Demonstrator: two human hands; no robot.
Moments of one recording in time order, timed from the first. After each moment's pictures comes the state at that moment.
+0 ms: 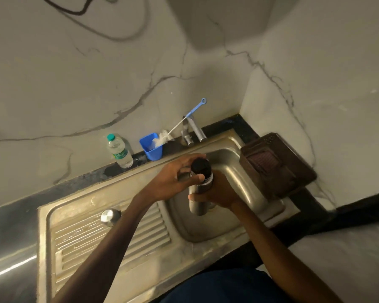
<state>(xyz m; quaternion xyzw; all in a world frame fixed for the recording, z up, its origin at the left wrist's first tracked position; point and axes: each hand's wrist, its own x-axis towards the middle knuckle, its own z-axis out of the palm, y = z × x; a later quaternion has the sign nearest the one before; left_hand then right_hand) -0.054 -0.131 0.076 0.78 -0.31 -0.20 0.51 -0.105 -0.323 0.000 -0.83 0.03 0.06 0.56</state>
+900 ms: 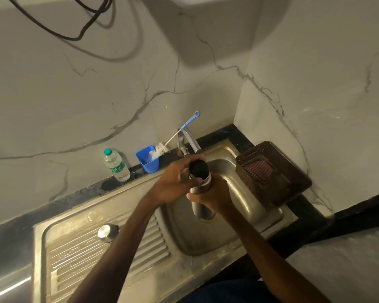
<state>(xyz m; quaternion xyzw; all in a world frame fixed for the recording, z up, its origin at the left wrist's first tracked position) -0.040 -0.155 0.086 0.80 -0.30 -0.16 0.49 -0.103 -0.312 0.024 -0.87 0.12 -0.03 0.48</state>
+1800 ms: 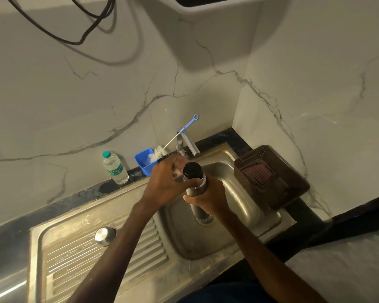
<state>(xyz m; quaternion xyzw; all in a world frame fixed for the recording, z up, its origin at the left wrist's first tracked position) -0.051 -0.151 0.107 0.88 -0.17 -0.05 0.44 -0.099 -0.305 0.023 -0.88 0.11 -0.06 0.46</state>
